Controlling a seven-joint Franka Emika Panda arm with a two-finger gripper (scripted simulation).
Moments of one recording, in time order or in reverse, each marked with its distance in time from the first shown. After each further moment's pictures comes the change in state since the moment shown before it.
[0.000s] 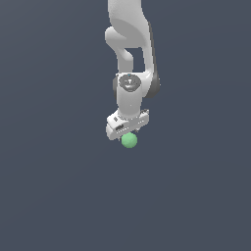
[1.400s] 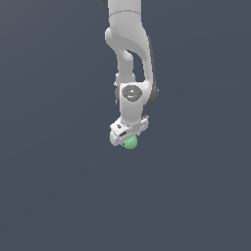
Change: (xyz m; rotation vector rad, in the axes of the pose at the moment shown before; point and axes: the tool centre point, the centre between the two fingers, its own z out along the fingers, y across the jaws) arm 0.006 -0.008 0.044 -0.013 0.026 -0.076
